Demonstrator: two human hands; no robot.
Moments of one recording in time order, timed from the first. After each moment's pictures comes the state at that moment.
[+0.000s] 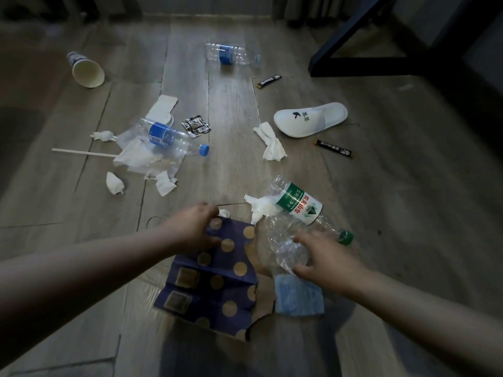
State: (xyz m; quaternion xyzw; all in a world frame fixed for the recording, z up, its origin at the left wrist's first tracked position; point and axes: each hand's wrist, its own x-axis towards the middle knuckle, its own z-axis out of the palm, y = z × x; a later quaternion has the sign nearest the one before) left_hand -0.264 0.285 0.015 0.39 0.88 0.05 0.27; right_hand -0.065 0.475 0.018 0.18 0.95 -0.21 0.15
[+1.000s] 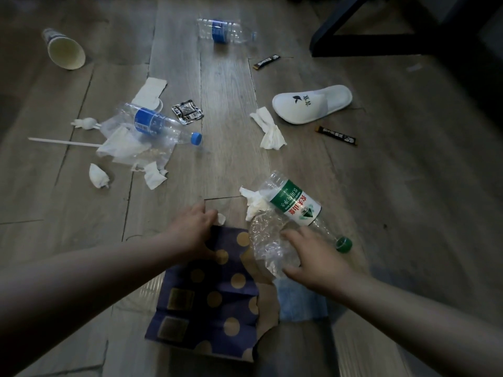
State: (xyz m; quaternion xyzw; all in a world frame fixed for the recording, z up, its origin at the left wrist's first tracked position) left_hand -0.262 0.295 -0.030 0.40 0.87 -0.02 0.28; right_hand -0.078 0.475 -0.026 0.17 0.95 -0.23 0.16
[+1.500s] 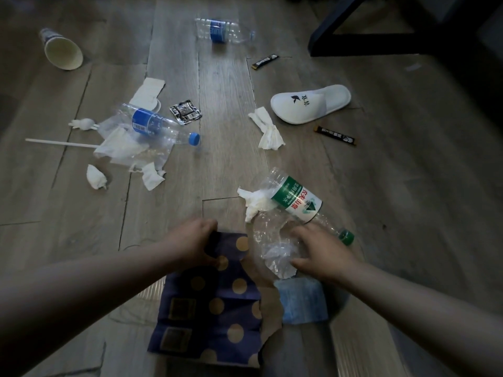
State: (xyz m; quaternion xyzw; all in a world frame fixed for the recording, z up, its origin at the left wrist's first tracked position) left_hand -0.253 0.291 -0.029 0.39 0.86 0.03 0.33; right_hand -0.080 0.498 -0.029 0.20 0.94 -0.20 0.19
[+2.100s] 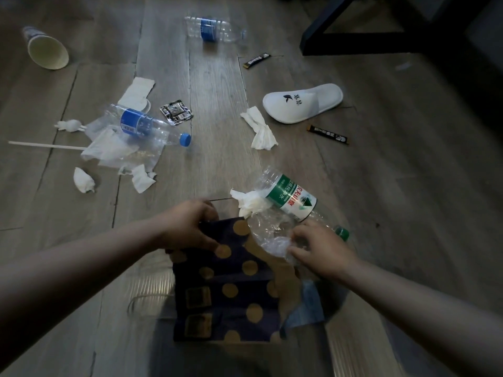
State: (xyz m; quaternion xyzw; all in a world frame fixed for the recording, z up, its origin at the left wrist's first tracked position) left_hand -0.279 0.308 -0.001 0.39 0.82 0.15 0.41; right_hand -0.081 0.509 -0.031 0.21 0.93 -0.26 0.14
